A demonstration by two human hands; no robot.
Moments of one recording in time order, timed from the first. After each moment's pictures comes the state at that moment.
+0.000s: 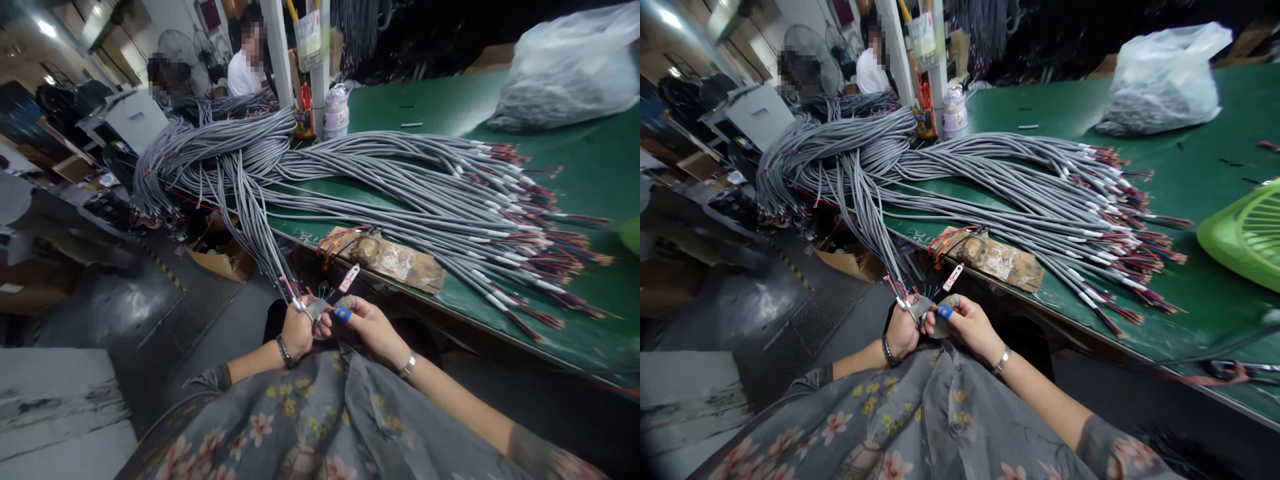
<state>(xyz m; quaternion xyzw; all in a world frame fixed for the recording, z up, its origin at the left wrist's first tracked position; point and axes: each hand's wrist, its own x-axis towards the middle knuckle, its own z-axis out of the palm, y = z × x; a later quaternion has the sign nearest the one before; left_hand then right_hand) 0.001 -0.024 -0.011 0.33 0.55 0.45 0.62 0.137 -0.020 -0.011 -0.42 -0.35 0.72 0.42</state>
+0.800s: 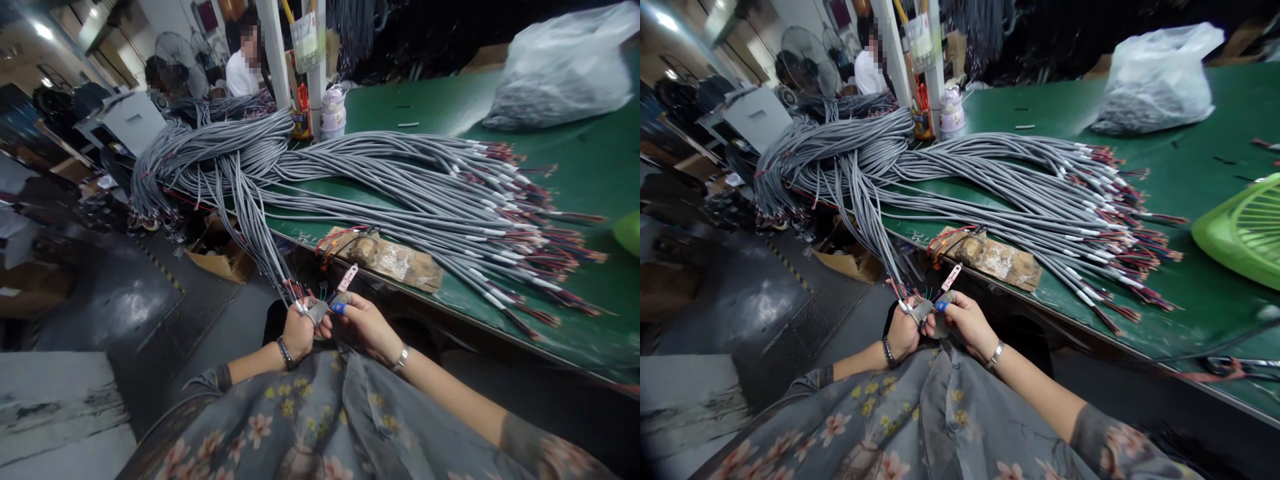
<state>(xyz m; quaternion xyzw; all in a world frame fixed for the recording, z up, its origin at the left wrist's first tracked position) 0.004 -0.026 -0.013 0.34 0.55 0.45 0.61 0.129 -0.012 -0.018 -0.44 -0.31 0.72 0.44</state>
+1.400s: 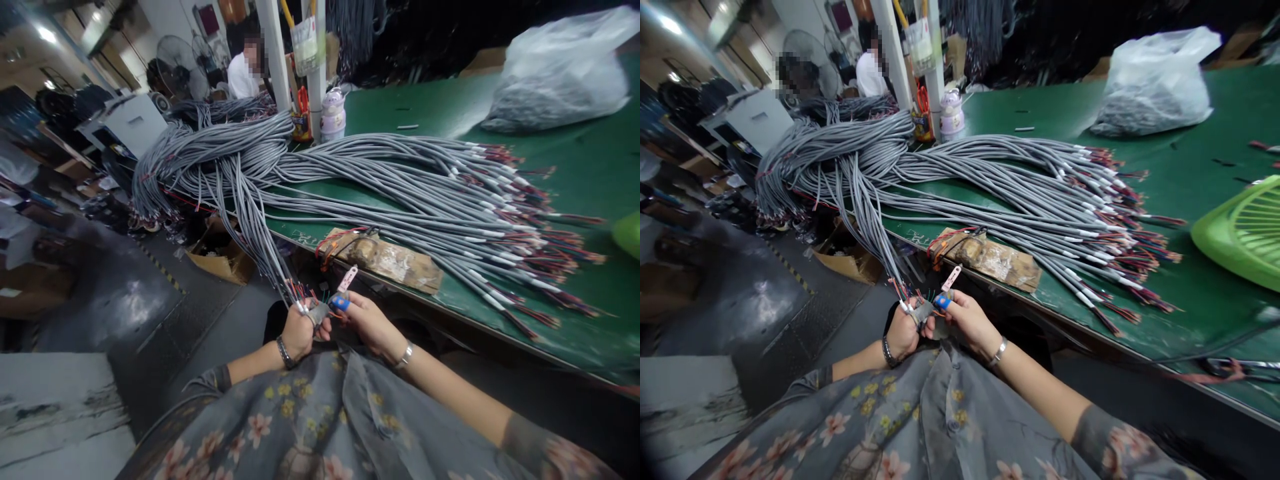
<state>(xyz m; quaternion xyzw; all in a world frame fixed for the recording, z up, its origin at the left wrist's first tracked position) 0.002 -0.025 -0.011 0.35 0.55 0.42 0.63 0.133 -0.006 -0.013 -0.44 -0.34 0.72 0.41</state>
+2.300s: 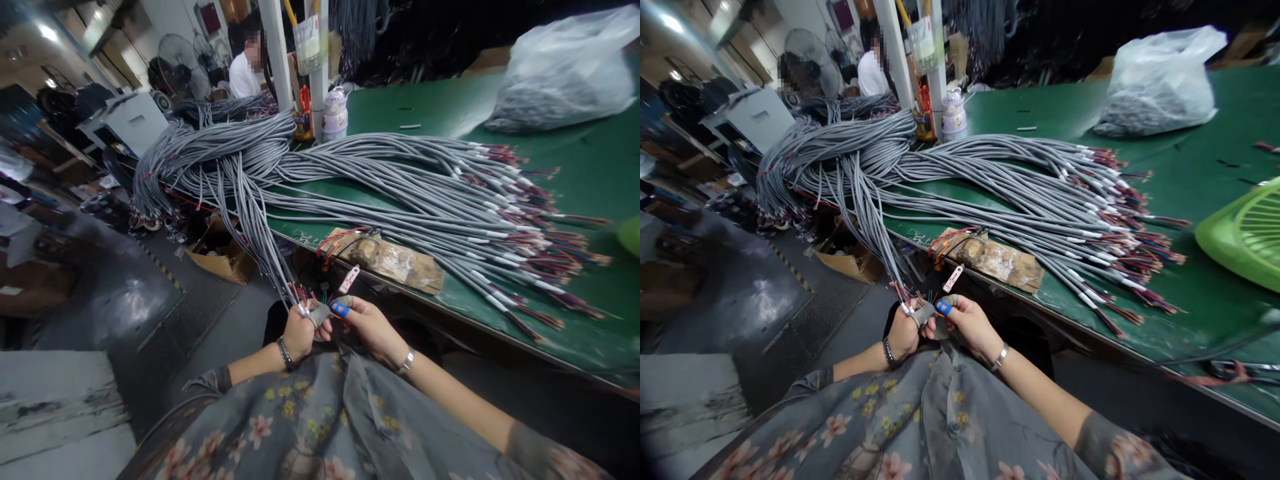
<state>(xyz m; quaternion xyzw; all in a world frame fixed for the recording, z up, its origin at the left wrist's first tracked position) 0.000 -0.027 -0.019 0.36 0.56 0.43 0.61 0.133 -0.011 -0.019 -0.45 -0.32 0.72 0.42</state>
